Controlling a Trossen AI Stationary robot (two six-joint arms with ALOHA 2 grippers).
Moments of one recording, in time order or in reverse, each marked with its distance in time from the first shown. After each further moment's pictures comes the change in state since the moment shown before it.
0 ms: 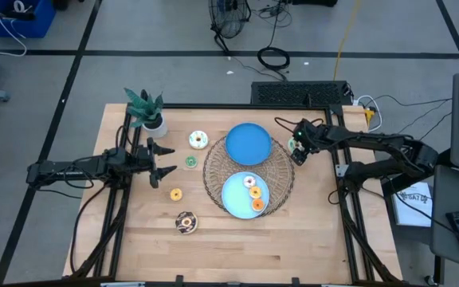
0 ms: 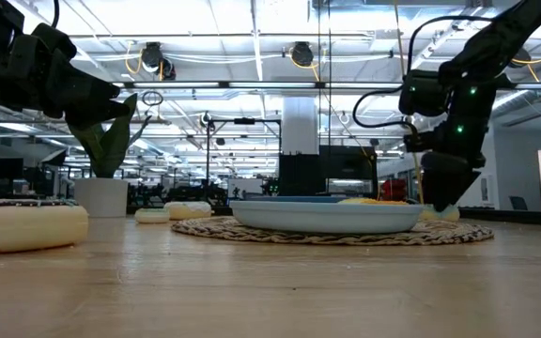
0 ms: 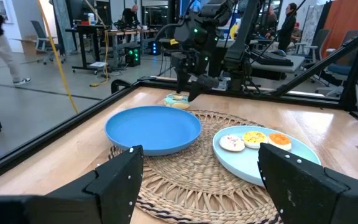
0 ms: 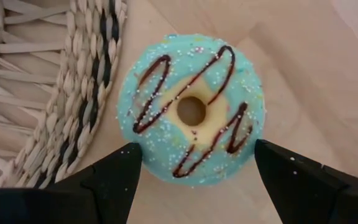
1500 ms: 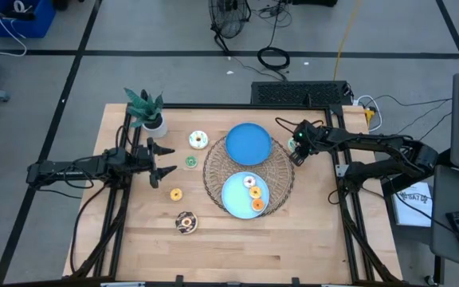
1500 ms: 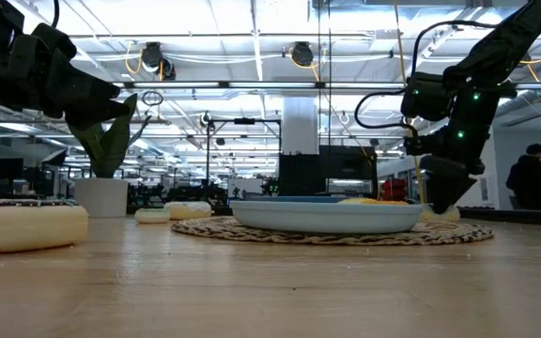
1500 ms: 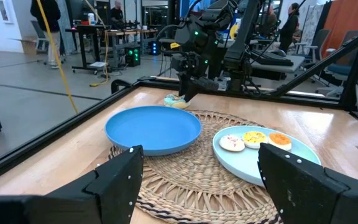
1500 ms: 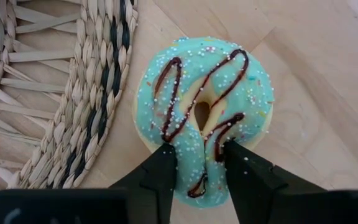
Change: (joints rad) left arm 0.000 0.000 0.000 0.000 0.000 0.000; right arm 0.000 0.000 -0.050 0.105 -0.043 0.003
